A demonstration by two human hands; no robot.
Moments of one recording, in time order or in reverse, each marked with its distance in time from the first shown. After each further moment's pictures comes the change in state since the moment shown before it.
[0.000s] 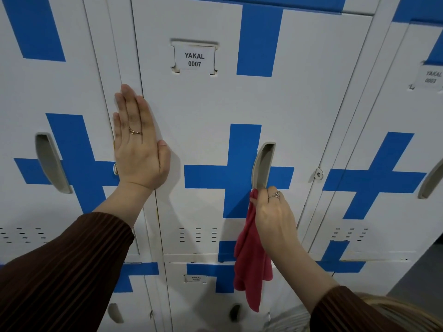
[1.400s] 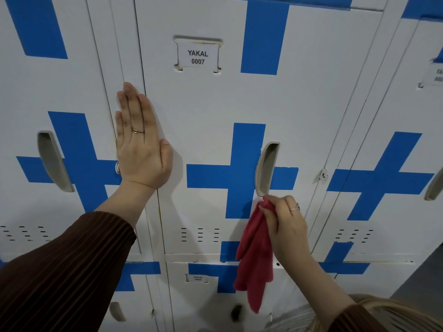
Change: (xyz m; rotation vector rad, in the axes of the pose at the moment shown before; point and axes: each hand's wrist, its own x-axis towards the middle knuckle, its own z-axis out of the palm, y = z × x) left_hand 0.000 0.001 -0.001 0.003 -0.003 -0.009; right_hand -0.021 0.012 -0.002 0.385 0.033 0.139
